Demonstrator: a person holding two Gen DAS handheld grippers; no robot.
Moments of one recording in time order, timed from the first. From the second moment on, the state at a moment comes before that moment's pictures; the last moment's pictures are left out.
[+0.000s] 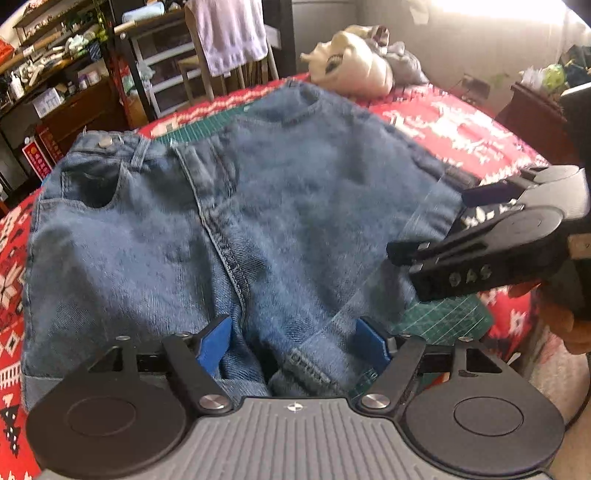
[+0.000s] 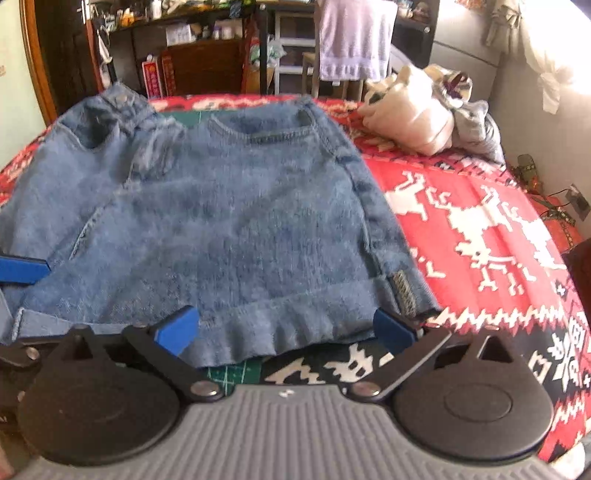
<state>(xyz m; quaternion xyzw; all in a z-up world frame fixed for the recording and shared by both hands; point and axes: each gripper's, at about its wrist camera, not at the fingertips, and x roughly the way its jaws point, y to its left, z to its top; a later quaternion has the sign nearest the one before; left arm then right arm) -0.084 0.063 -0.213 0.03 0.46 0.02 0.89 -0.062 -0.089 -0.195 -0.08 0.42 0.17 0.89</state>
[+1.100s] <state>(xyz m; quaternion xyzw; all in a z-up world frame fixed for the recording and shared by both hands) -0.084 0.079 -0.230 -0.01 0.46 0.01 0.89 -0.053 -0.145 -0.179 0.02 0.38 0.11 0.92</state>
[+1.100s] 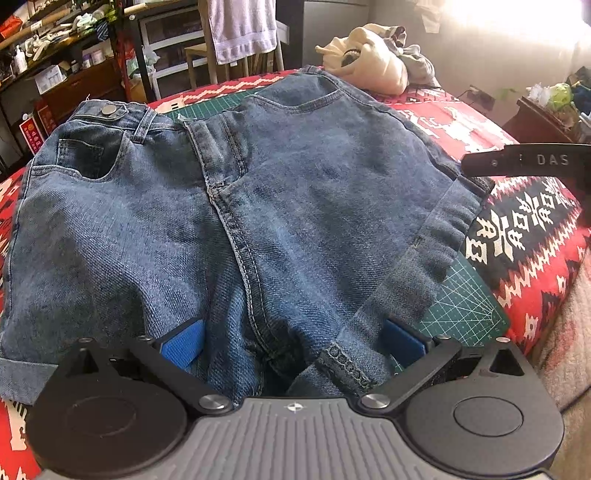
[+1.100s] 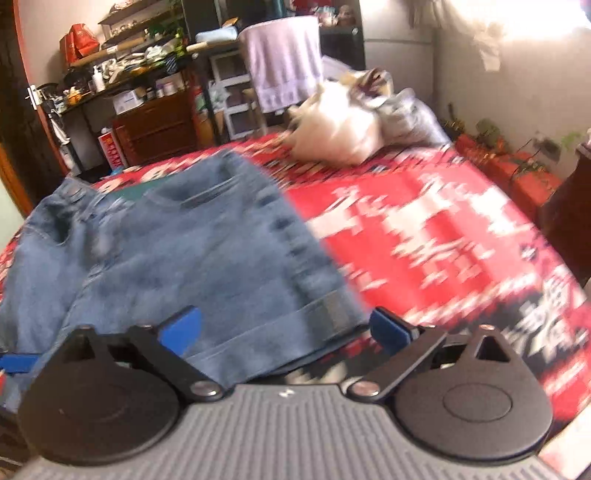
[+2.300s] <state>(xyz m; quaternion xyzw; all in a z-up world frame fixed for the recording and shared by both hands) -0.084 0.081 -0.230 -0.01 0.46 0.00 0.89 -0.017 -0.212 -0.211 0.24 0.42 0.11 0.87</state>
